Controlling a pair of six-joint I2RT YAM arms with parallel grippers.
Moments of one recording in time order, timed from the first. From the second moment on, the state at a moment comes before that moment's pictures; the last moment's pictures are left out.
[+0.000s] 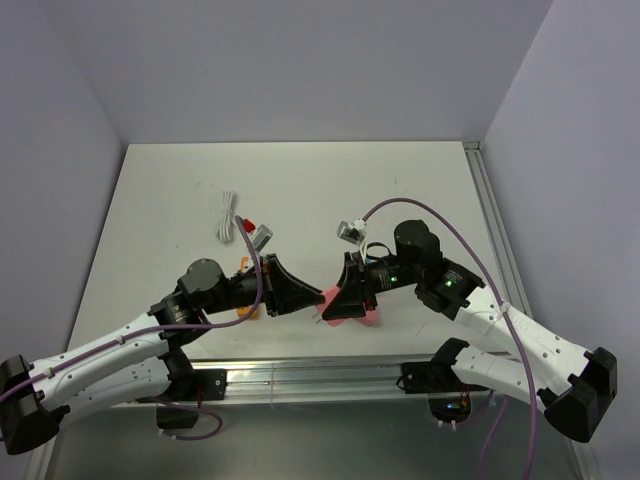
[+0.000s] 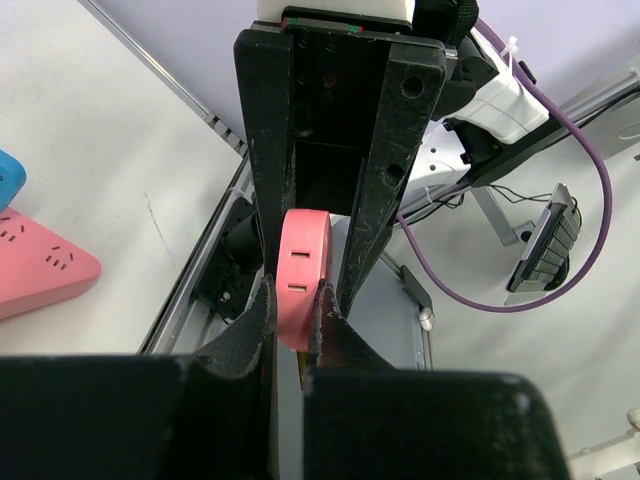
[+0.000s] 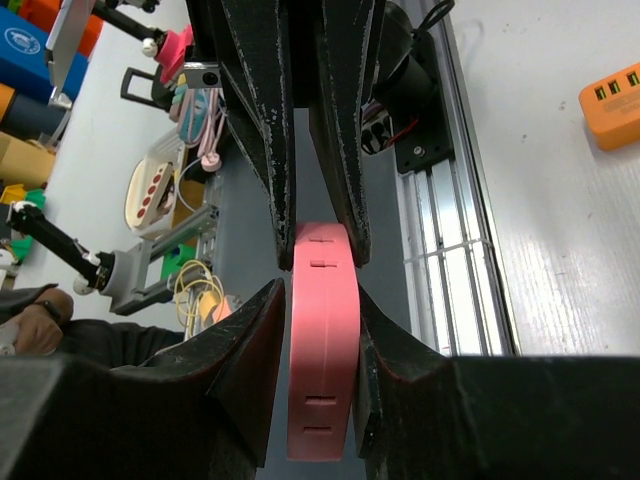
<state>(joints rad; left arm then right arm) -0.96 0.81 0.56 0.32 0.41 -0.86 0.74 0.90 0.76 -0.16 -0.97 0.52</state>
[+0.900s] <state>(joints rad) -0.96 0.81 0.56 0.33 0.42 -0.85 0.73 0.93 0.75 -0.14 -1.00 0.56</state>
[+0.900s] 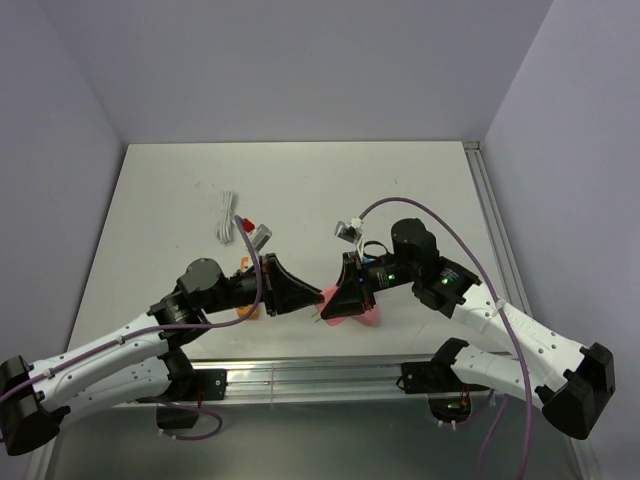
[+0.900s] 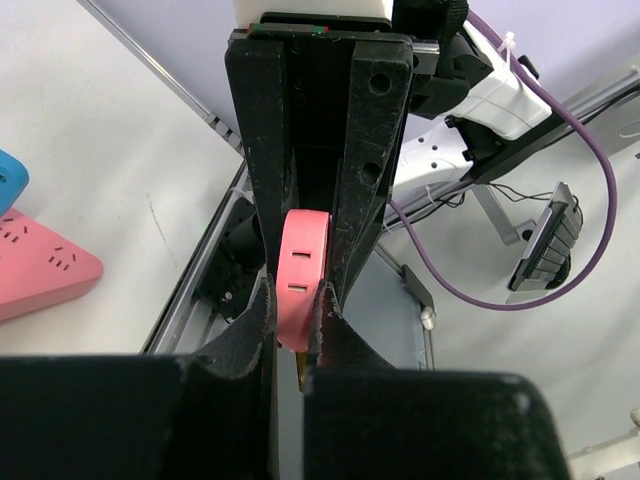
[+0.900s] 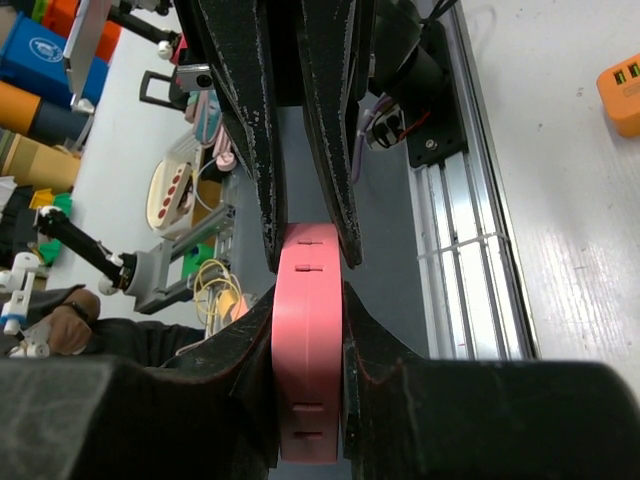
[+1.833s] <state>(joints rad) -0.95 1.06 0.59 0.15 0.01 -0.71 0.54 1.04 0.79 -0.84 -0.13 0.57</state>
